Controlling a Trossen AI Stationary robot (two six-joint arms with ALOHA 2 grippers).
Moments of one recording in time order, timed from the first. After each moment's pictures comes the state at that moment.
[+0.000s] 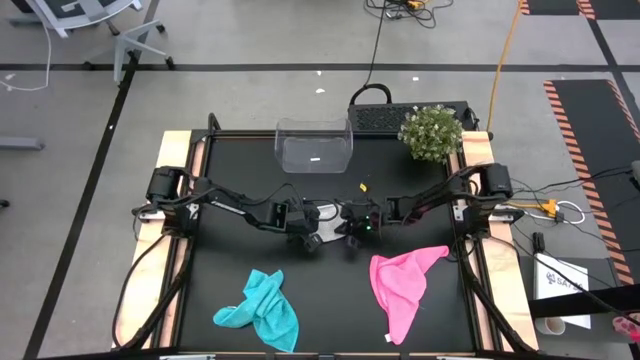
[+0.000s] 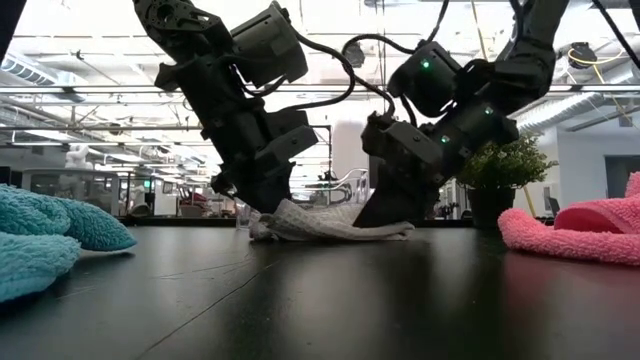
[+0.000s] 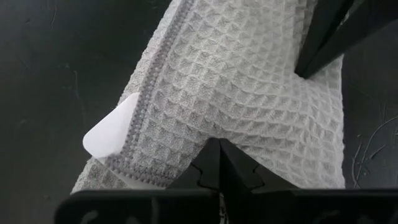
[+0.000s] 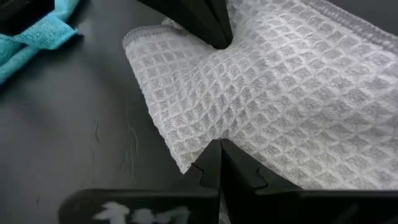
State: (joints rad) left arm -0.07 1.85 1.00 -0.21 -0.23 -0.61; right arm -0.03 1.82 0.66 0.38 -0.10 0.35
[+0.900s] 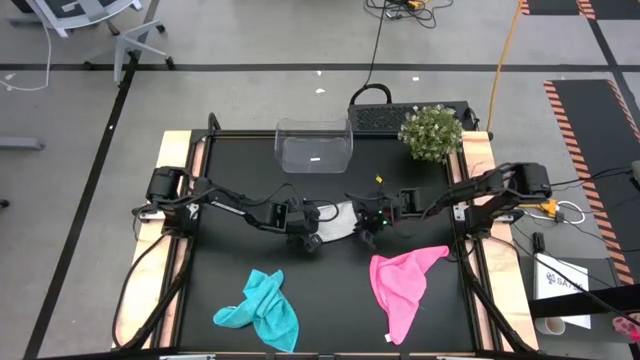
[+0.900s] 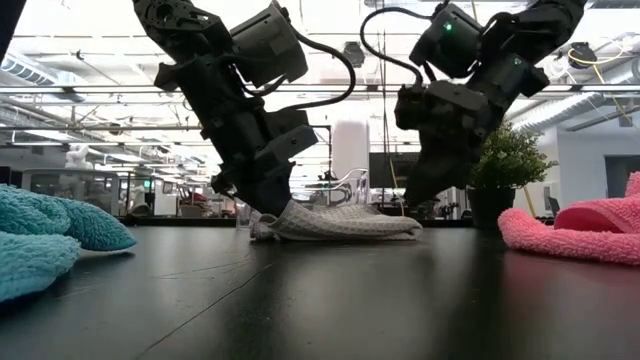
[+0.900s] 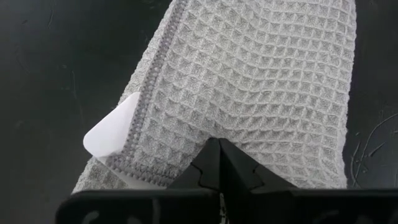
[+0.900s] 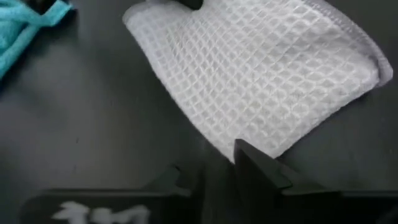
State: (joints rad) left arm -0.07 1.85 1.00 -0.21 -0.23 -0.60; right arm -0.04 1.51 0.66 -0.02 -0.10 0.45
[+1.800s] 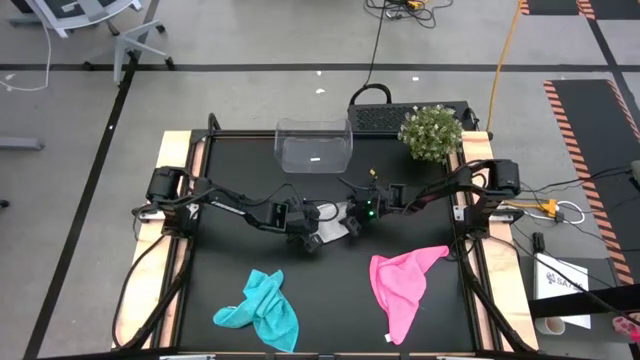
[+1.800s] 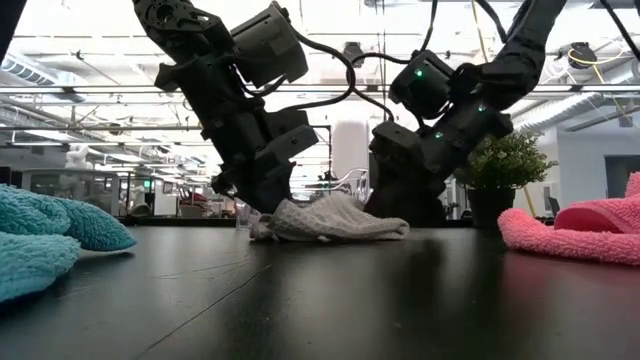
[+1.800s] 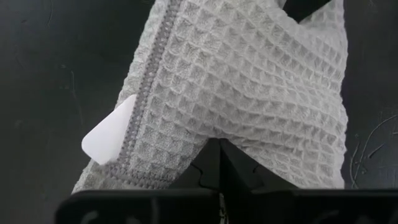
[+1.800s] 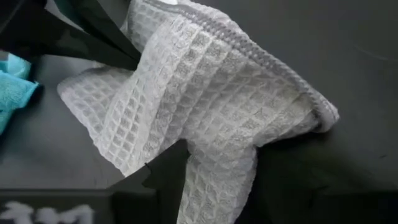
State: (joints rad) left arm -0.07 1.85 1.00 -0.19 -0.23 -0.60; right arm -0.15 1.75 0.66 0.28 -0.15 0.59
